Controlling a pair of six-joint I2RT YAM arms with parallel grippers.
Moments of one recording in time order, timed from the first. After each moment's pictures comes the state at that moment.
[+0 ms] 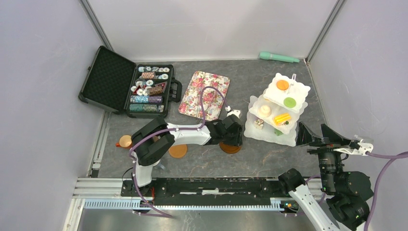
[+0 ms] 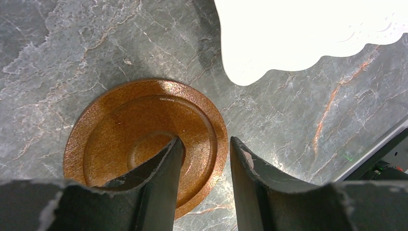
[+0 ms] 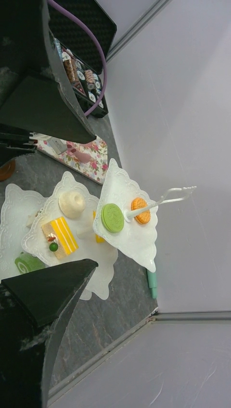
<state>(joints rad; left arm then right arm) -1.08 1.92 1.18 -0.10 -0.07 -0.74 0.50 0.01 0.82 -0.56 0.49 0.24</state>
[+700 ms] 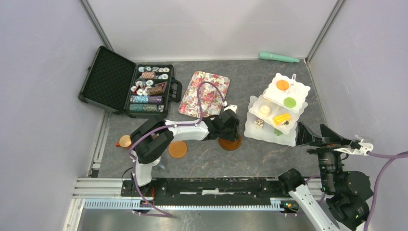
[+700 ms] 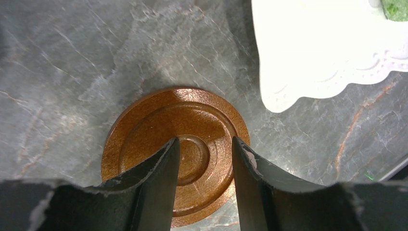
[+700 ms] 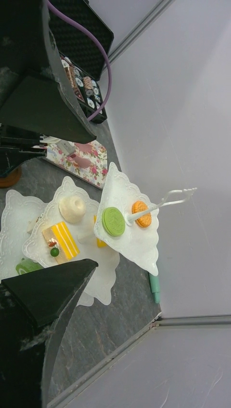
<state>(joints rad) -1.02 1.92 1.19 -0.12 -0.10 -0.68 0.50 0.01 0.82 -0.56 0.49 0.27</state>
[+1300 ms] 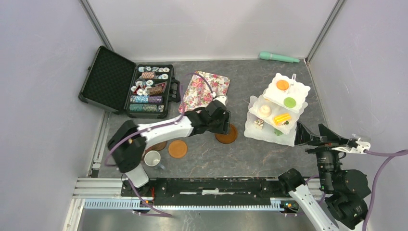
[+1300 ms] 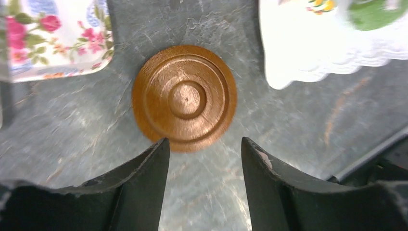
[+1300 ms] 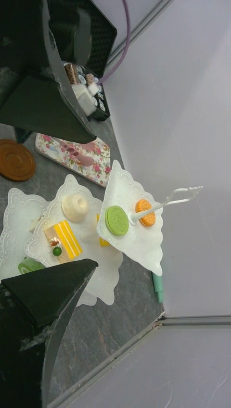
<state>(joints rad) -0.94 1.73 1.16 -0.28 -0.10 -0.61 0.50 0.01 0.80 -0.56 0.49 0.27</state>
